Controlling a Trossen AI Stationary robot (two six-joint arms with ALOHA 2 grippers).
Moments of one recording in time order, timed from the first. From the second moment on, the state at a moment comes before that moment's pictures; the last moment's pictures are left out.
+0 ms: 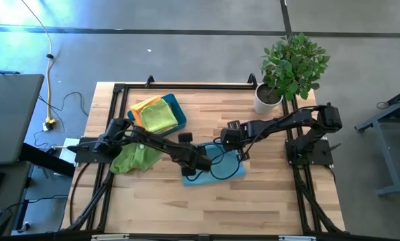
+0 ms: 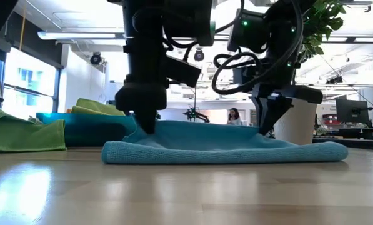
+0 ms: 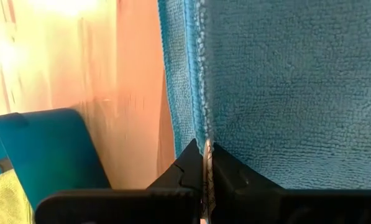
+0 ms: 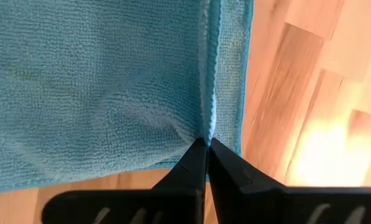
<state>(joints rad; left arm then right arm) -0.10 2.11 1.55 -1.08 -0.46 -0.34 -0.01 1.65 0.97 -0.64 0.18 -0.32</state>
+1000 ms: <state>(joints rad) -0.01 2.03 1.54 -1.34 -0.53 -0.41 -0.02 1.55 0.95 -0.77 0.23 -0.04</state>
